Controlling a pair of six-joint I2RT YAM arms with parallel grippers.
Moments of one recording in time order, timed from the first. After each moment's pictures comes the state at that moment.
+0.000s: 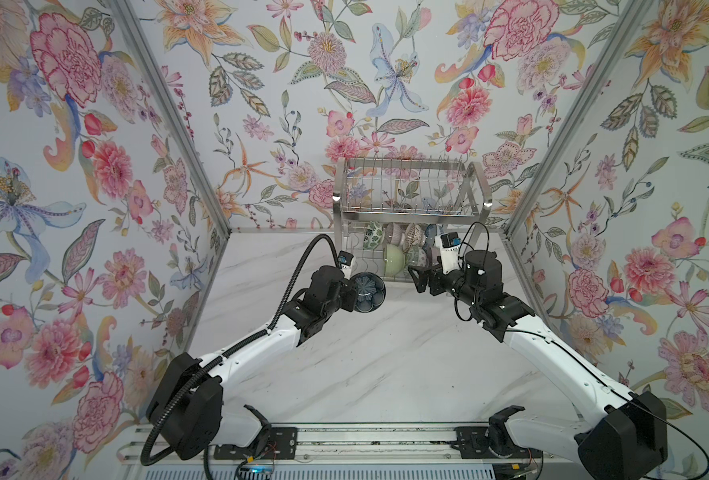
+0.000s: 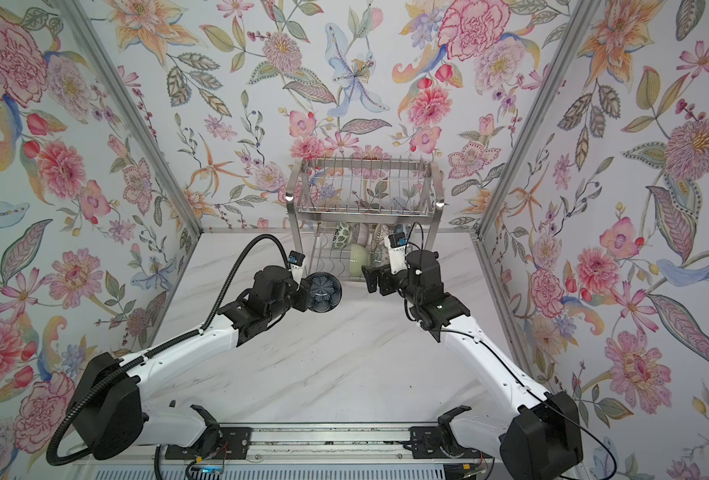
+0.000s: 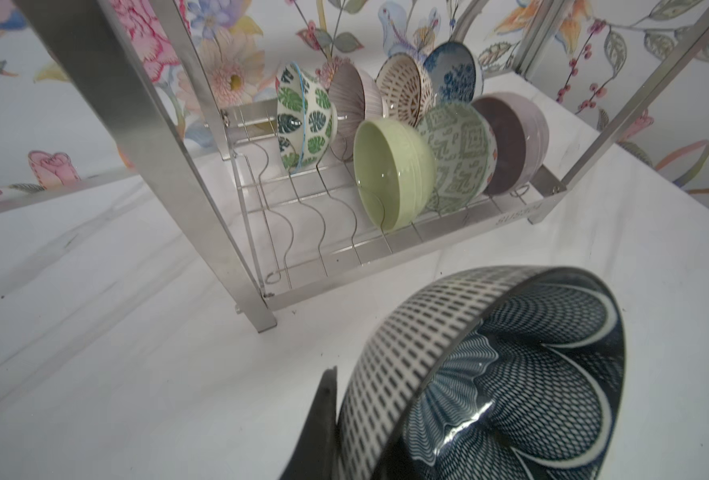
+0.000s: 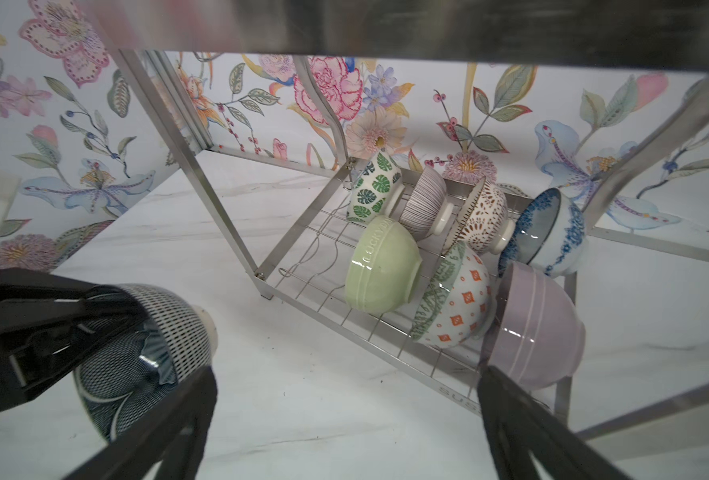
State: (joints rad) left arm -0.66 1.39 0.96 -0.01 -0.16 -0.14; right arm 0.46 1.20 0.97 -0.11 -0.14 0.12
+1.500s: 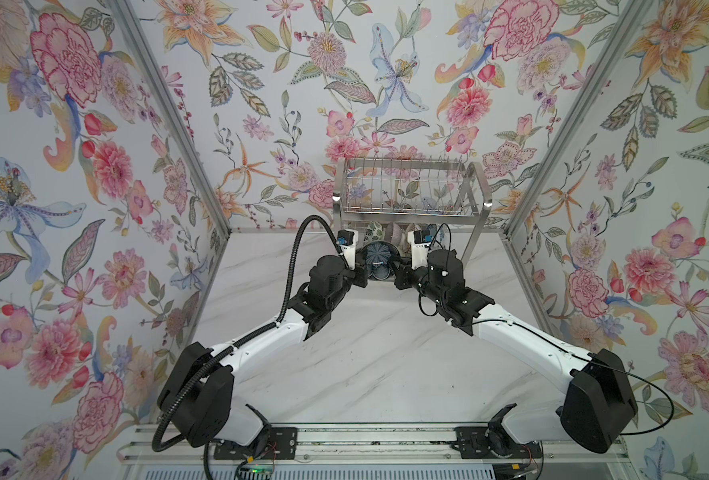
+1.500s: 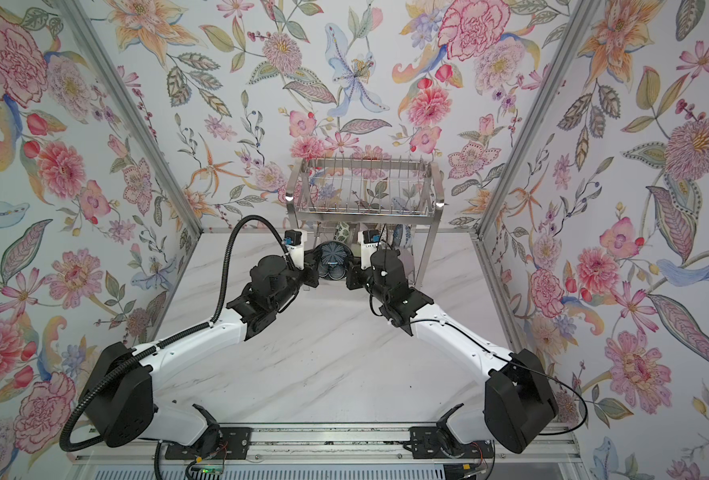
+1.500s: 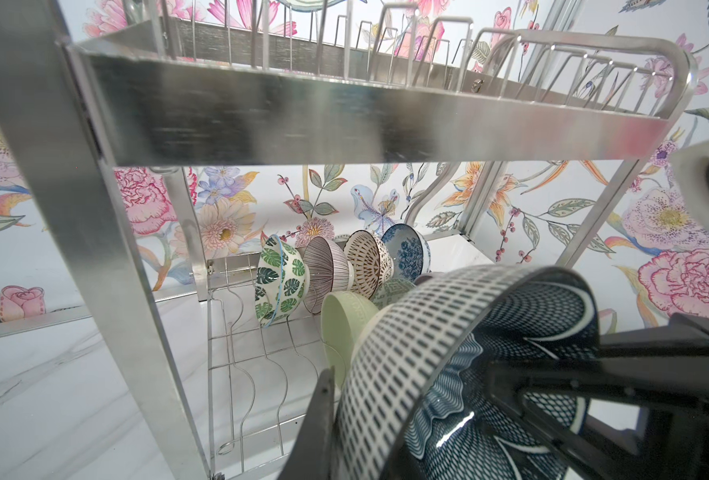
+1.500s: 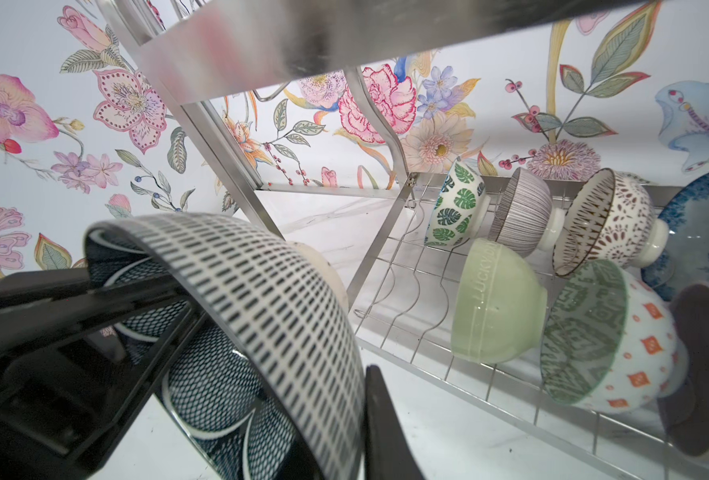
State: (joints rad) left arm -0.67 1.46 1.01 0.33 -0.16 -0.19; right arm 0.63 1.40 1.04 0.09 0.01 0.35
